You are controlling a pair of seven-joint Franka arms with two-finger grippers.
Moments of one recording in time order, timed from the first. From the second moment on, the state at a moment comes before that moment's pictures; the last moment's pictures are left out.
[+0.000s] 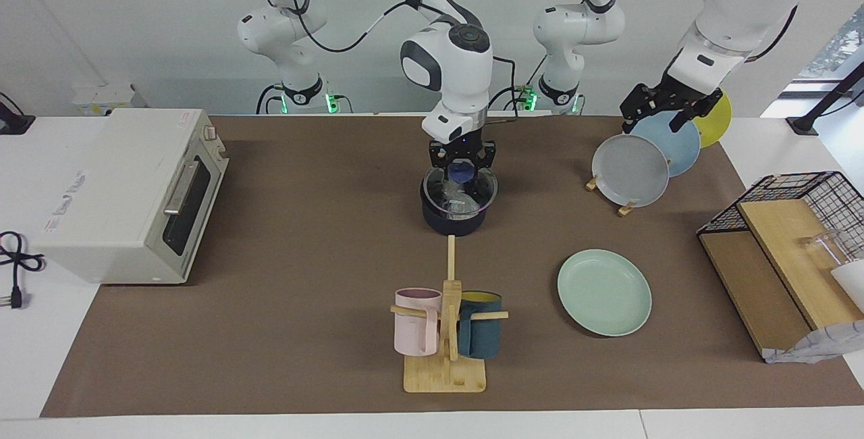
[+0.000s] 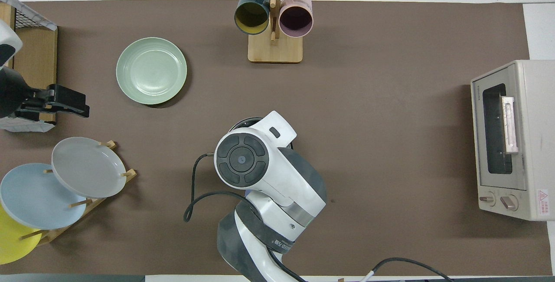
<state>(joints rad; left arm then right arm) -0.02 0.00 -0.11 -1.56 -0.05 1.48 -0.11 0.70 0.30 0.07 -1.73 -0.07 2.09 0.86</state>
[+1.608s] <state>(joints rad) 0.02 0.00 -0.11 -1.56 0.00 1.50 -0.07 0.67 0.30 0.06 -1.76 -0.09 2.12 0.86</state>
